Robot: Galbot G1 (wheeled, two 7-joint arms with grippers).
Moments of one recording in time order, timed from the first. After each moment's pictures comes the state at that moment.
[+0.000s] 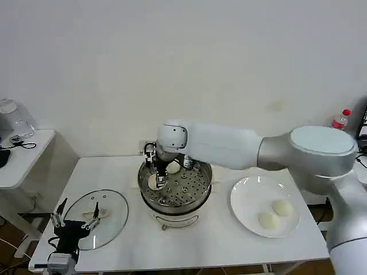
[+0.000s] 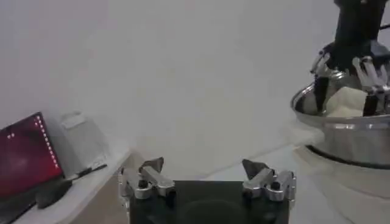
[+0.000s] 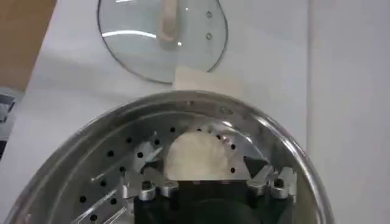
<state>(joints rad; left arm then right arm) 1.72 -1.30 -0.73 -2.23 0.07 0.18 -0.09 0.51 1.38 -1.28 1.22 0.59 -0.62 -0.79</state>
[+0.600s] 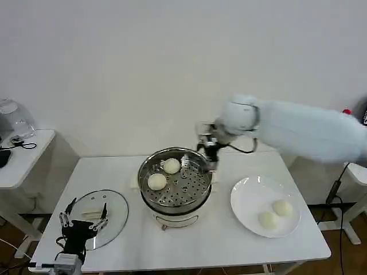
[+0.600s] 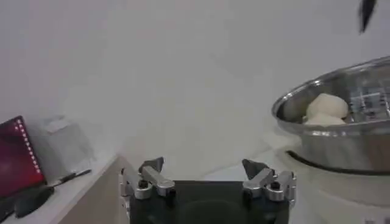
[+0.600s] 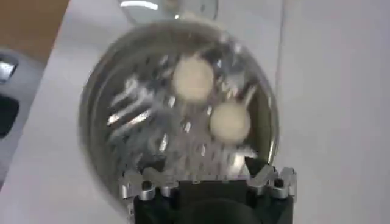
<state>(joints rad) 1.74 -1.28 -0.69 -2.24 0.09 0.19 -0.08 0.66 0.84 -1.29 1.58 0.40 -0.46 -0.96</state>
